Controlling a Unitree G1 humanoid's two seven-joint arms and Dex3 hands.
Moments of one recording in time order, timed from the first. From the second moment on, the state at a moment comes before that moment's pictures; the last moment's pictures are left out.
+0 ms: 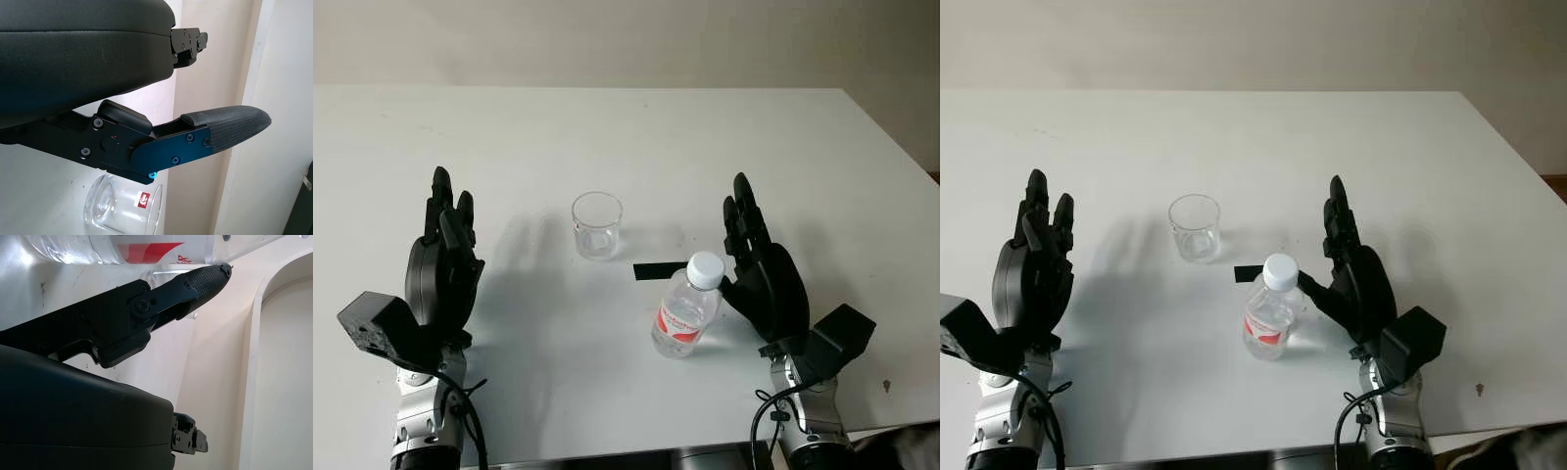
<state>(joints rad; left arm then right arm) -0.15 0.13 0.28 0.21 -0.27 -0.25 -0.19 -0.15 -0.11 -0.08 0.43 0.16 -0.49 0.32</state>
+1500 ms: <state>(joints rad) -0.20 0.14 0.28 0.23 -0.27 -0.26 -0.19 0.13 -0.36 -0.26 0.02 0.36 -0.38 0.61</state>
